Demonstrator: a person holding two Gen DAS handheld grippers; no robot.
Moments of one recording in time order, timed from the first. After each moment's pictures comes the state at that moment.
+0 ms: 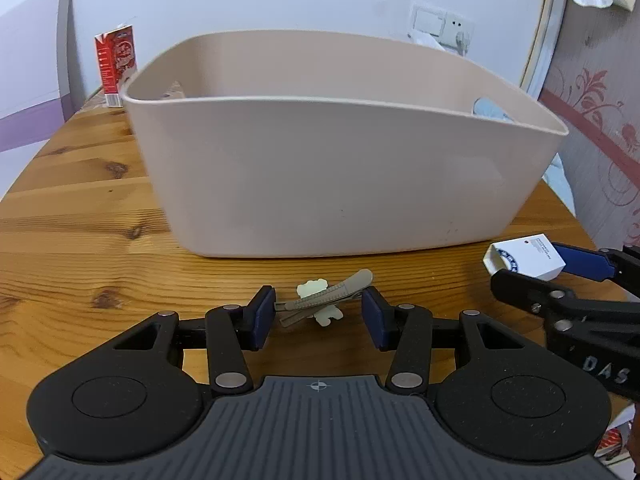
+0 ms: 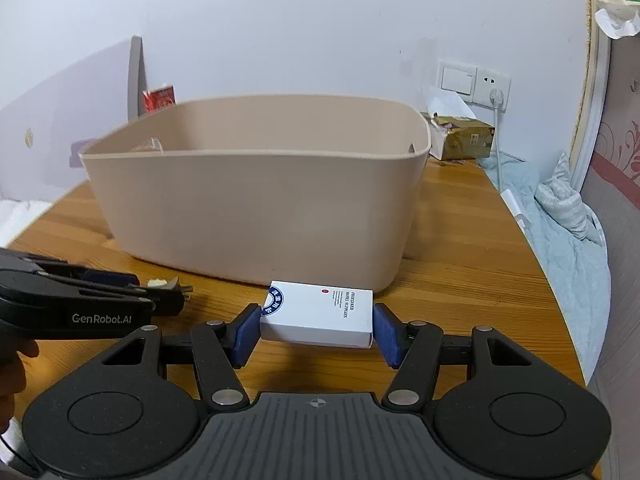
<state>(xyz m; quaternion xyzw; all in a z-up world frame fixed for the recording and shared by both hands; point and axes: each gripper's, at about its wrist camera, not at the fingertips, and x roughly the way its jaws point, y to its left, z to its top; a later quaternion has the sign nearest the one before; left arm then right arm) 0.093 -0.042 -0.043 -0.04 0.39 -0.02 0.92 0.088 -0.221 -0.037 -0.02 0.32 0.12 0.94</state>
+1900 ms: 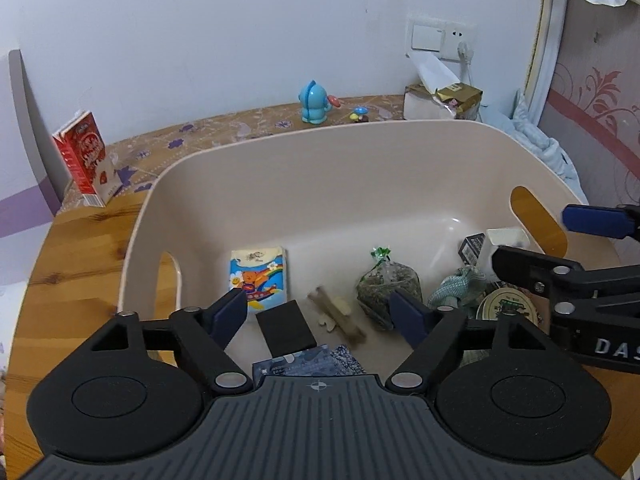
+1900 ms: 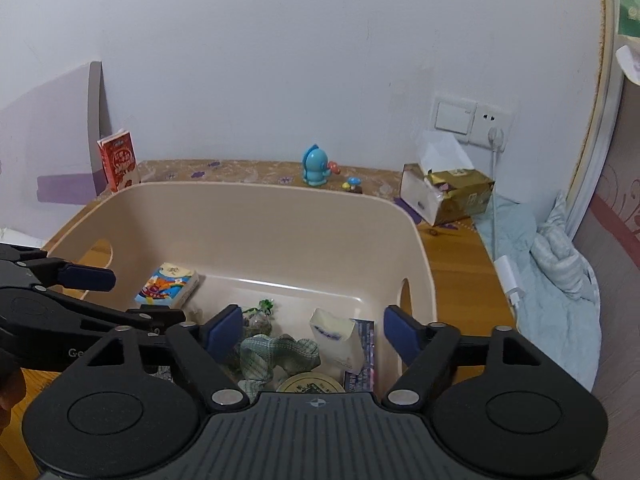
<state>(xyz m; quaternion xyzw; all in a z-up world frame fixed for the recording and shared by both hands) 0.214 -0.024 0.017 0.04 0.39 -0.04 0.92 0.200 -0.203 0.026 -0.03 0.33 0.08 0.94</state>
